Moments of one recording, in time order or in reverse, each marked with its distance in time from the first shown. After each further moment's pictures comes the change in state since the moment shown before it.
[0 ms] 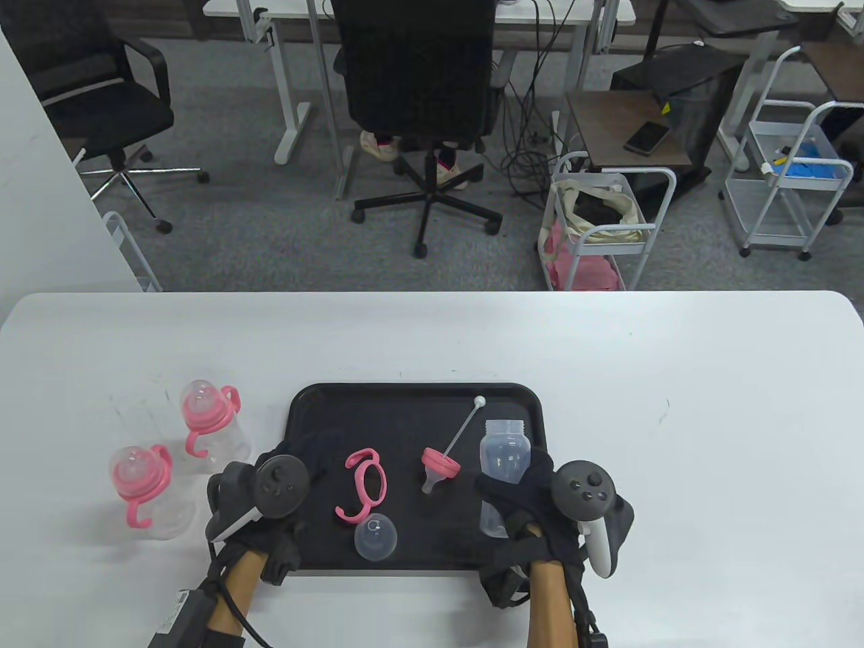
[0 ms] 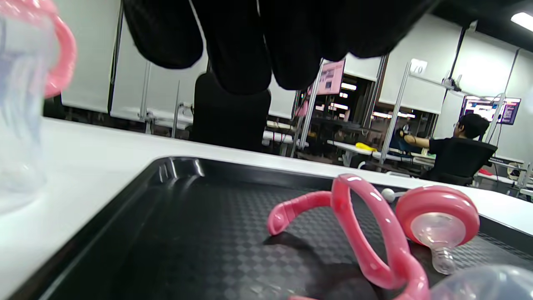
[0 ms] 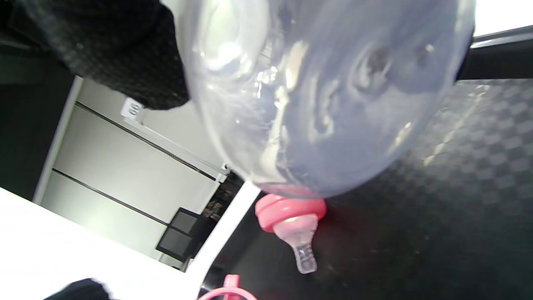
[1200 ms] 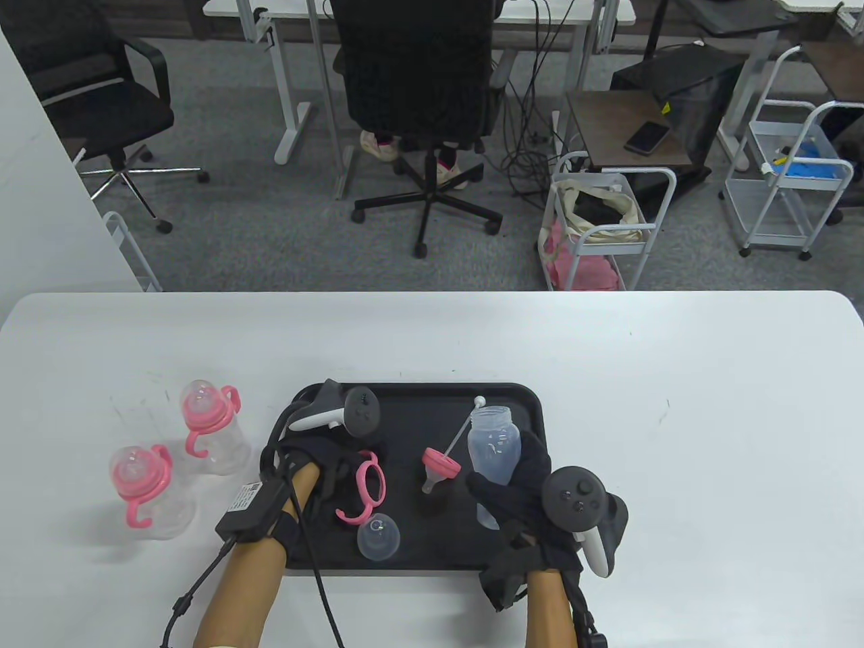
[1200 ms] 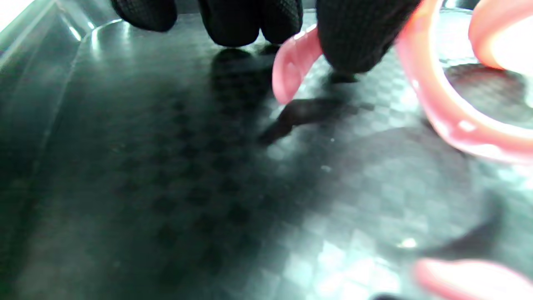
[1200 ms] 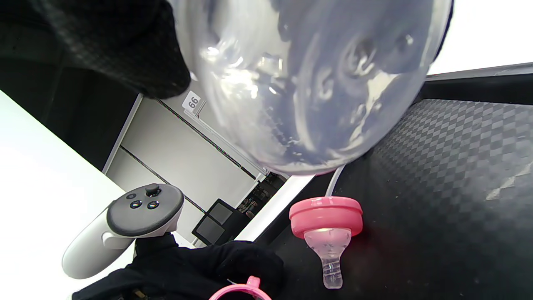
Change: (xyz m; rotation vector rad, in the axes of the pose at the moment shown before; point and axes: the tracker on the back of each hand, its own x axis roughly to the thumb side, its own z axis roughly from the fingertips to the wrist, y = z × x) left_hand 0.006 -0.069 -0.120 -0.640 -0.068 -0.177; right_hand 0.013 0.002 0.004 -0.013 -0.202 0.095
